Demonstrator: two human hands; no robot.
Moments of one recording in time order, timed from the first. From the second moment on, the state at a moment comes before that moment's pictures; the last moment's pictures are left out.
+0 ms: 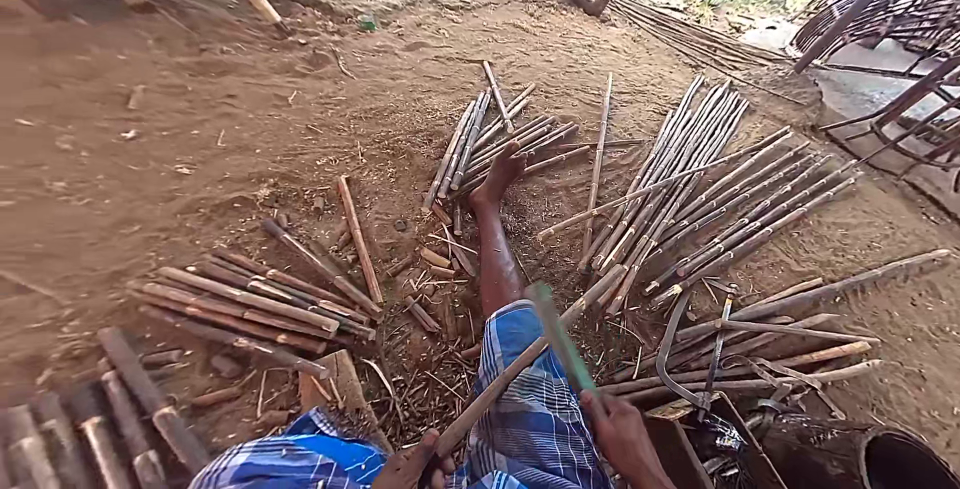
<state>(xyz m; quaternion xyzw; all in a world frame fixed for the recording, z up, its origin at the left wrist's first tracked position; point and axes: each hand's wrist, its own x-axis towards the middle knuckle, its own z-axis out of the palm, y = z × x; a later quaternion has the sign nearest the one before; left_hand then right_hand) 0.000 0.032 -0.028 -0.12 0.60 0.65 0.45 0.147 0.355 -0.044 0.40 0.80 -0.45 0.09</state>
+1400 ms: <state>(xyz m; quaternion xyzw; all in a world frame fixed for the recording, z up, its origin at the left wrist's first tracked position) -0.002 0.108 -0.024 -0.13 0.56 0.67 0.47 0.161 0.338 -0.037 0.33 0.81 -0.46 0.14</state>
